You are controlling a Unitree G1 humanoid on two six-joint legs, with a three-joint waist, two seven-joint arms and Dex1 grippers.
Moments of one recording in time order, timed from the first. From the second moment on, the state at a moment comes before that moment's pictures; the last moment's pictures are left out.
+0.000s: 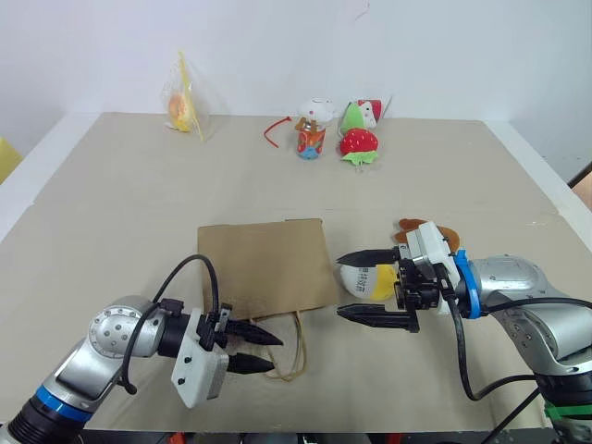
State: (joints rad) left arm -0.11 0.77 -0.24 -0.34 -0.22 -0.49 -1.22; right arm -0.28 -0.81 0.00 -0.41 0.66 0.53 1.15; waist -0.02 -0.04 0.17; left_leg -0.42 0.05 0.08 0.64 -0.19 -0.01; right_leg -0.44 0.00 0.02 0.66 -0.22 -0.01
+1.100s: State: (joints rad) left arm -0.46 0.57 -0.08 -0.26 -0.45 0.18 -0.90; right arm -0.37 -0.75 0.05 -0.41 0.68 0.63 1.08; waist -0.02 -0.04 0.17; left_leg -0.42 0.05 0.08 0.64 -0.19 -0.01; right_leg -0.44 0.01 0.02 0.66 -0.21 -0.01
